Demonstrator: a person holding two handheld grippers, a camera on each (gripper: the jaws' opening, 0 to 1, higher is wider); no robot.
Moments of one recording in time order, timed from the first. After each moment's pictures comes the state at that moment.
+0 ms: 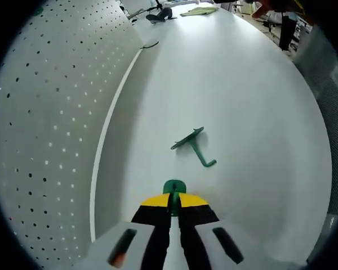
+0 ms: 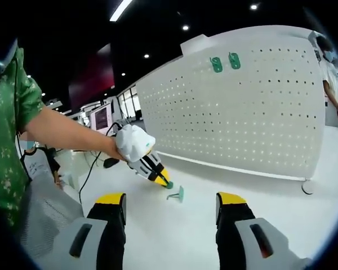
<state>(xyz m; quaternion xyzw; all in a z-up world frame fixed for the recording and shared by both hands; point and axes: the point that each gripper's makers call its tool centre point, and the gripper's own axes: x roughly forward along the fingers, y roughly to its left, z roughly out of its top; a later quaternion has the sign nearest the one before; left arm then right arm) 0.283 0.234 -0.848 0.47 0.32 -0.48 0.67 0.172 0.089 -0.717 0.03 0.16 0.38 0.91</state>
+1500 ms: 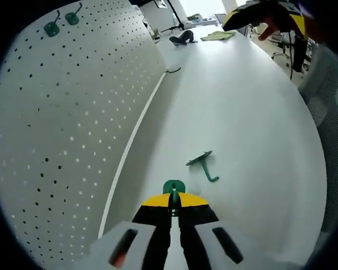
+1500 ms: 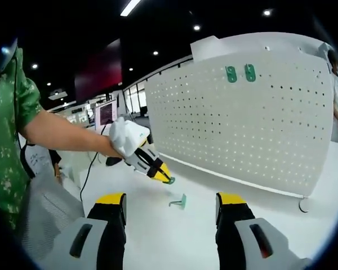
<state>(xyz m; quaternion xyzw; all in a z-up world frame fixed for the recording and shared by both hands) 0.281 0.234 -0.798 0.40 0.26 -0.46 0.75 0.173 0.103 -0.691 -0.01 0.15 0.40 0.90</state>
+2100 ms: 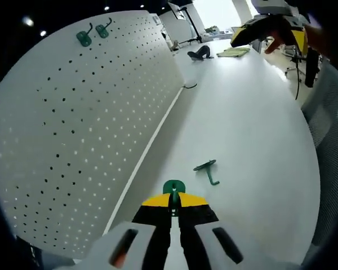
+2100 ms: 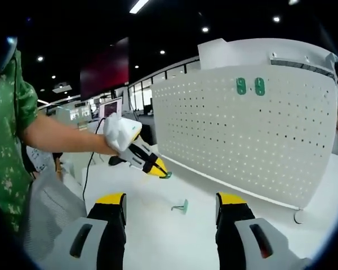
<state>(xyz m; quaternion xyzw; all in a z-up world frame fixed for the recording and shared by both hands) 0.270 0.250 -0.761 0.36 0.23 -0.43 0.80 0.166 0.110 -0.668 -0.03 0.14 0.41 0.90</state>
